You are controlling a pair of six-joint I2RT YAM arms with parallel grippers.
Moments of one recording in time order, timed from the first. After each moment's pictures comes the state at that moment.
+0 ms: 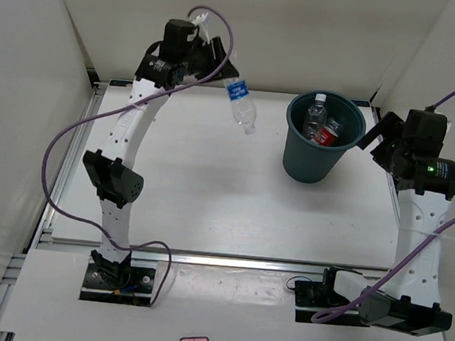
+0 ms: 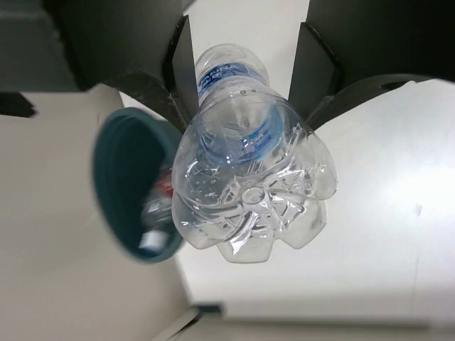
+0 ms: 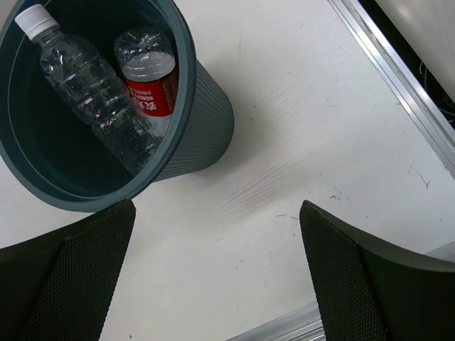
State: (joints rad) left arm -0.36 2.07 2.37 -0.80 0.38 -0.55; right arm -0.09 1.14 1.55 -1.08 0.13 0.48
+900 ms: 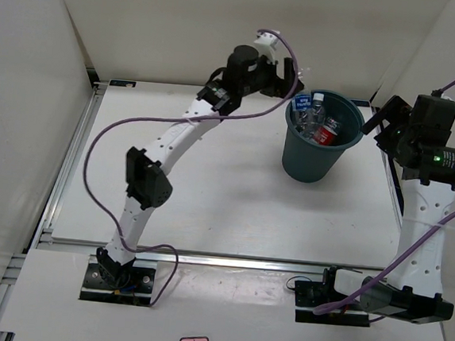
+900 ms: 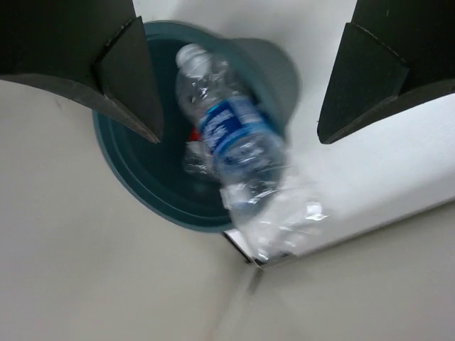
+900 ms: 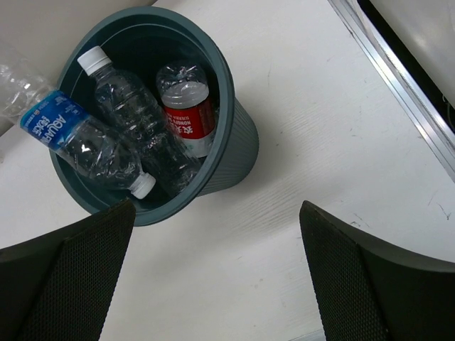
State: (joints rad) left arm -0.66 2.26 2.45 -0.29 0.22 -0.39; right arm -0.09 1.22 1.69 -1.06 0.09 0.48
